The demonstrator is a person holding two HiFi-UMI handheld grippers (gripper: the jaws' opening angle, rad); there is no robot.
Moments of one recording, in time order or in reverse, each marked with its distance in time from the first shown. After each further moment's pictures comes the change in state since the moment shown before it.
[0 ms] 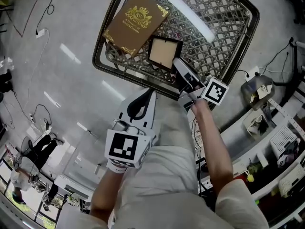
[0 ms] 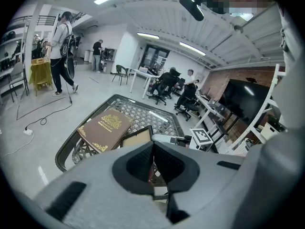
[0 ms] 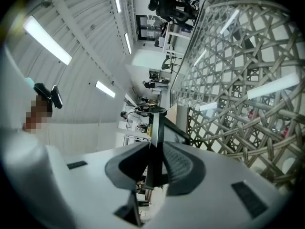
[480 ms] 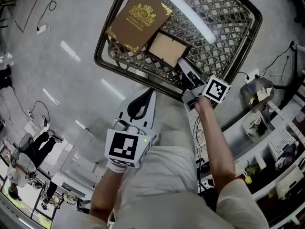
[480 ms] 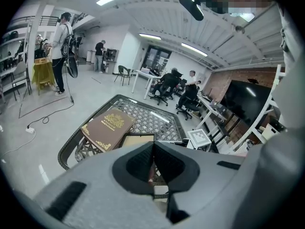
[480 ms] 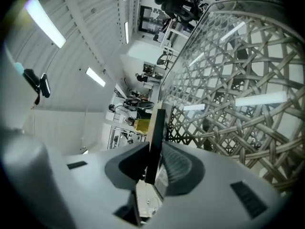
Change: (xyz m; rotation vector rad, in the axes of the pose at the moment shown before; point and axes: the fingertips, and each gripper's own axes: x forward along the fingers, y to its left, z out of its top) left arm -0.007 0.004 -0.005 -0.013 -0.008 0.016; right arm -0.012 -0.037 -0.005 -0.070 0.067 -0.168
